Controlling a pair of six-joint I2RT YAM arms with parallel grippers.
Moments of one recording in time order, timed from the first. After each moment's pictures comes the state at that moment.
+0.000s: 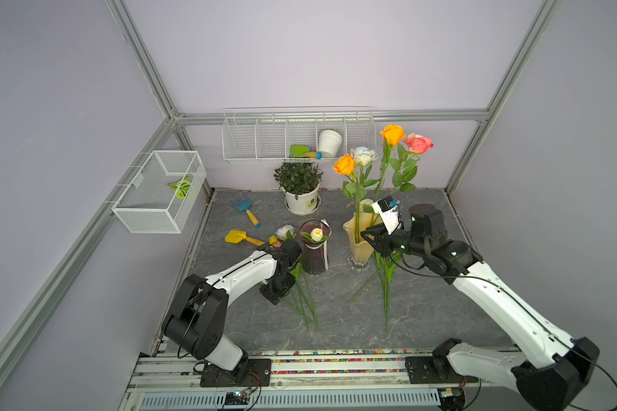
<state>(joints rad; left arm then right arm) -0.58 1.56 0.97 -0.99 -0.05 -1.44 0.51 1.18 1.14 -0.47 -0.33 0.06</state>
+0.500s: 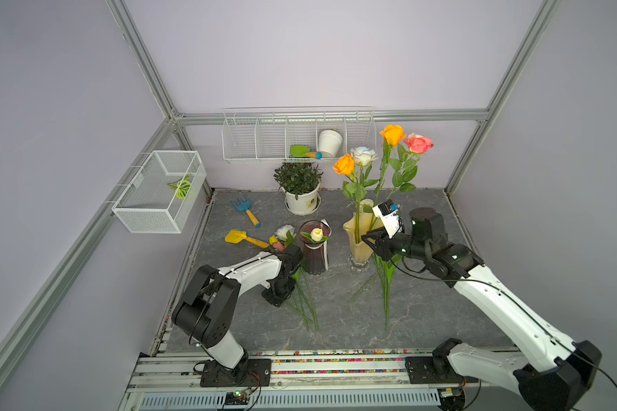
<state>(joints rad) -0.58 1.65 0.93 -0.92 -0.05 -1.48 0.51 1.14 1.10 -0.48 -0.34 0.06</state>
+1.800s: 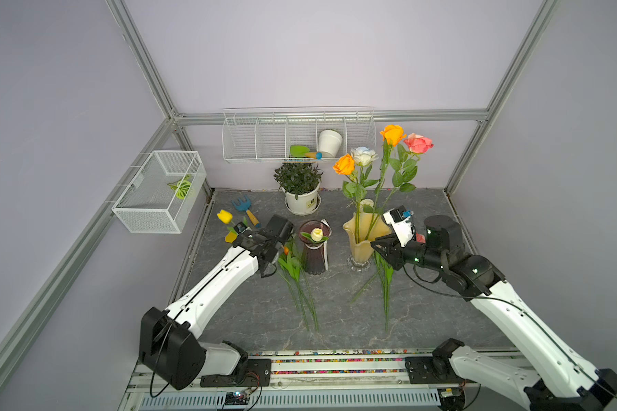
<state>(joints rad) -0.55 1.33 1.24 -1.01 -0.54 -1.15 0.52 1.00 1.09 -0.59 -0.33 0.06</state>
